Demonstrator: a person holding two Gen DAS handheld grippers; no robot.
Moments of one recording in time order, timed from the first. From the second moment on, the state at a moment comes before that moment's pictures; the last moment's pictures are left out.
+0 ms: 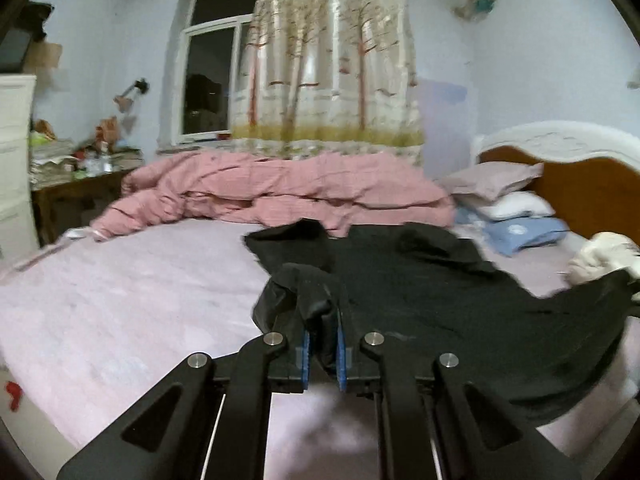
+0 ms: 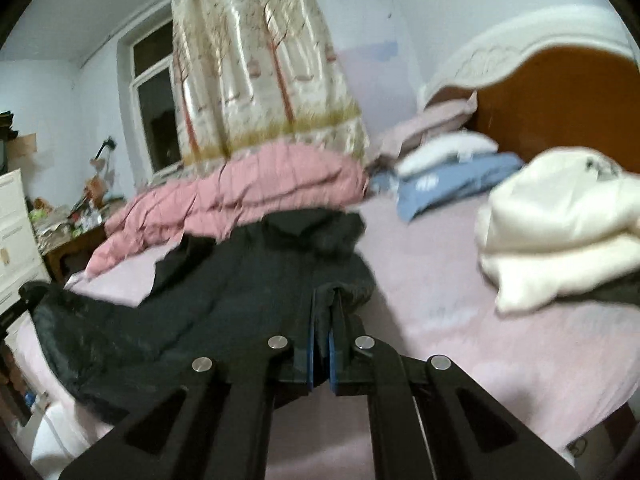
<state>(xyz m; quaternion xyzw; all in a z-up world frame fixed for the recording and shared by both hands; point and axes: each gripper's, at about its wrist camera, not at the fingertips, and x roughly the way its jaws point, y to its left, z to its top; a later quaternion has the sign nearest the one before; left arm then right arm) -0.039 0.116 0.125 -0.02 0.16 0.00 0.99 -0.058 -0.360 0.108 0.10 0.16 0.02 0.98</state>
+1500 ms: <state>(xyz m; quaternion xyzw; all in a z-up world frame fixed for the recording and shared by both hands) 0.036 0.167 0.014 -0.12 0.30 0.00 0.95 0.040 -0.372 0.019 0.11 0.31 0.00 0.94</state>
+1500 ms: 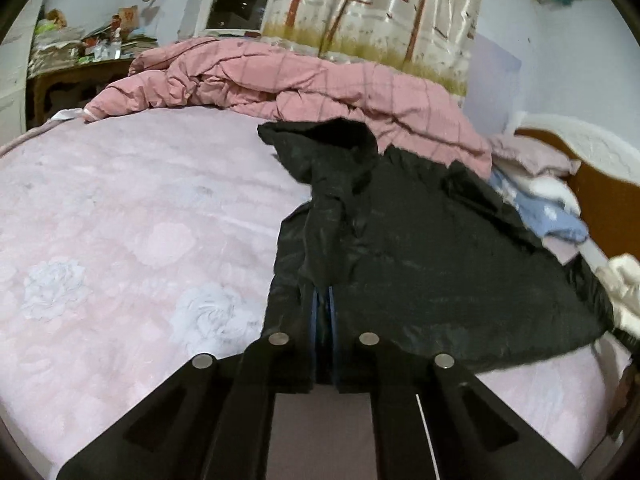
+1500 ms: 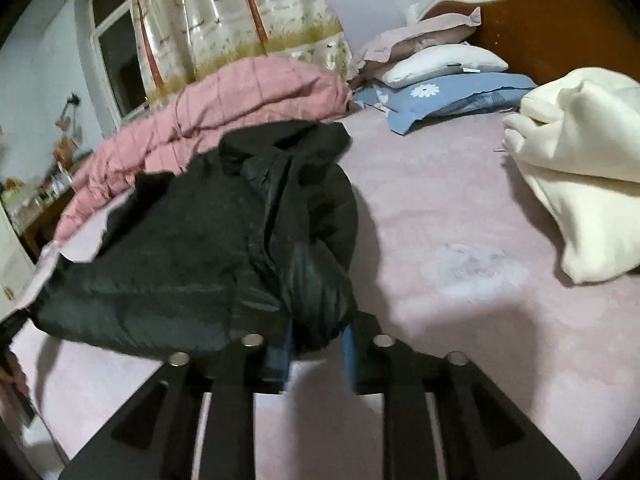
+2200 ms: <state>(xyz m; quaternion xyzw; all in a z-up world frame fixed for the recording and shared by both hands) 0.044 0.159 0.015 -0.08 0.33 0.01 0.94 0.040 -0.375 0.022 0.04 0.34 0.00 0.94</state>
